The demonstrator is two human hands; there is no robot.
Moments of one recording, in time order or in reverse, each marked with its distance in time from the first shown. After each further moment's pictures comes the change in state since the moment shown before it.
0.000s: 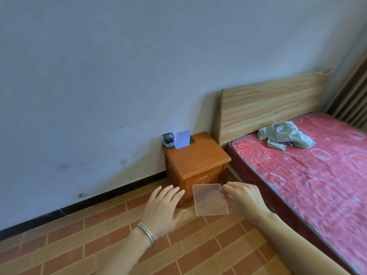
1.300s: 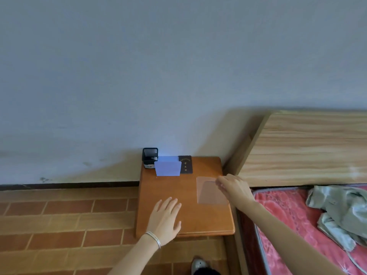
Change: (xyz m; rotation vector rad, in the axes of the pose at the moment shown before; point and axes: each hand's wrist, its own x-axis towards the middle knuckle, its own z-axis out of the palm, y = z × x) left_hand 0.471 -0.092 0.348 -0.100 -0.355 -0.505; right_hand 0.395 0.455 0.341 0.128 -0.321 -0.217
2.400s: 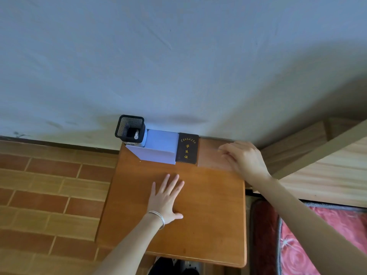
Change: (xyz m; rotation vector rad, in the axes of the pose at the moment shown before) left_hand 0.178 -0.047 0.199 0.010 -0.369 -0.238; right_hand 0.144 0.125 0.194 0.282 0.125 -0.171
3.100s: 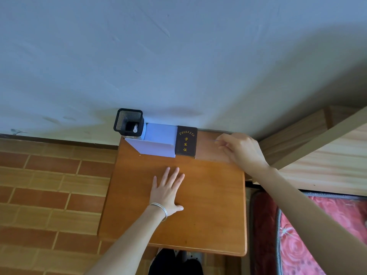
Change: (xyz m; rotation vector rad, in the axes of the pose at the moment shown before) left_hand -0.003 0.005 -0.010 0.020 -0.039 -0.012; right_hand 0.005 -0.012 -0.004 0.013 -0.140 0.129
